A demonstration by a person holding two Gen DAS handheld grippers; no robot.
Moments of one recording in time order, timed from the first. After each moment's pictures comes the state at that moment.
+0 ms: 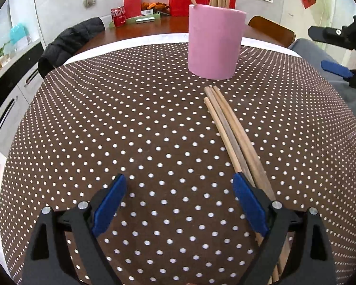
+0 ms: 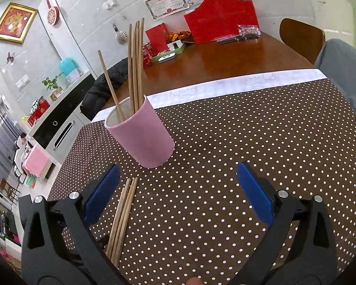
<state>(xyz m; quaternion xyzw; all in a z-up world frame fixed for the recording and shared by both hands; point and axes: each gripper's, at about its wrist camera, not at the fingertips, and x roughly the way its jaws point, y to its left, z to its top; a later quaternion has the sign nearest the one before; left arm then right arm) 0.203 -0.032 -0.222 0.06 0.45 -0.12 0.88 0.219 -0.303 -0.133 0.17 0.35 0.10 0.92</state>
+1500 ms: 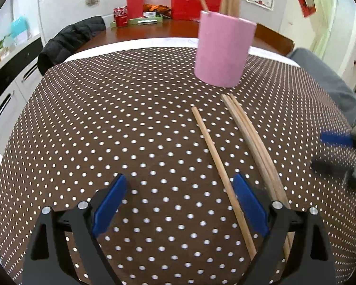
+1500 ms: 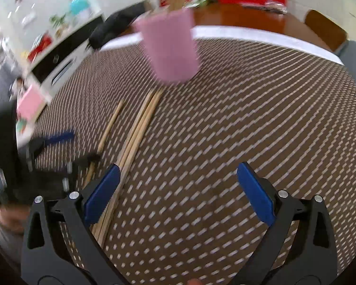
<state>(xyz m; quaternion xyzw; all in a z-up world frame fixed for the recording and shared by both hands) 0.215 -0.017 -0.219 0.03 0.44 -0.13 0.89 0.174 -0.231 -0.191 0.04 0.46 0.14 0.88</state>
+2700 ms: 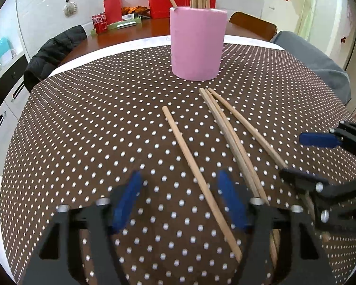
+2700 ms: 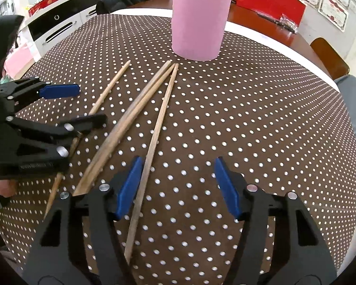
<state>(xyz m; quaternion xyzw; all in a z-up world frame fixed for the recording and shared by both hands) 0.215 -0.038 -0.214 0.09 0.44 -0.17 0.88 0.160 -0.187 -0.195 -0.09 0.47 0.11 0.87</state>
